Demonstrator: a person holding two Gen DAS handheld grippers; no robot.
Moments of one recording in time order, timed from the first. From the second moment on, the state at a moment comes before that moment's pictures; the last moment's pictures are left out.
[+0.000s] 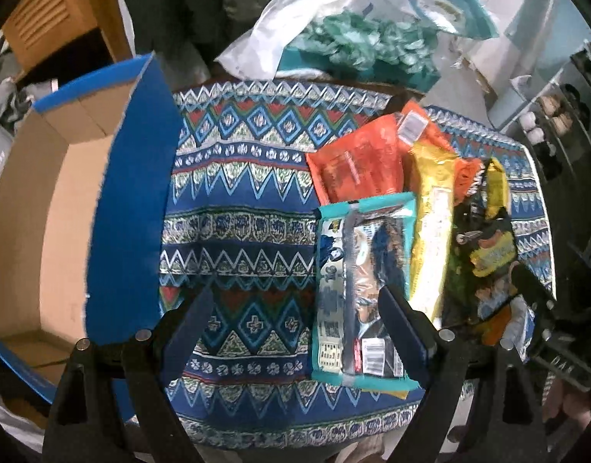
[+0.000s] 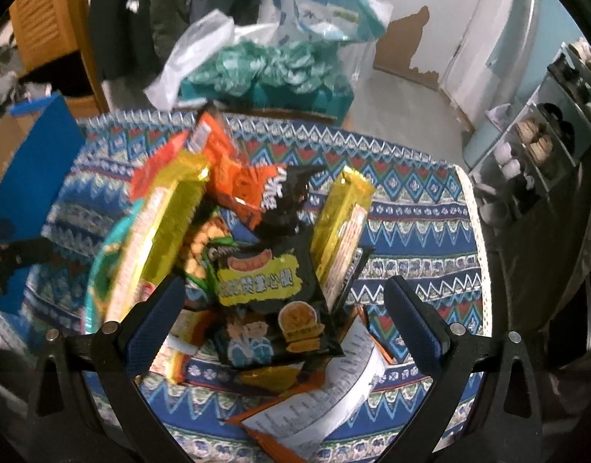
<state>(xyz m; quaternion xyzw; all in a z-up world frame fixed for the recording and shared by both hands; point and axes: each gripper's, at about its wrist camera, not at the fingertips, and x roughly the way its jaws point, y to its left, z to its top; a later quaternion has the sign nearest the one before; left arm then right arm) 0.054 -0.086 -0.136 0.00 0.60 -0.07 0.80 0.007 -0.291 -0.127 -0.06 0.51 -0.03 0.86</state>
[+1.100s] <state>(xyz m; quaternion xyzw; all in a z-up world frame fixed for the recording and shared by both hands) 0.079 -0.092 -0.208 -0.05 0.65 -0.08 0.75 0.027 -0.297 -0.184 -0.07 0.56 -0.01 0.83</state>
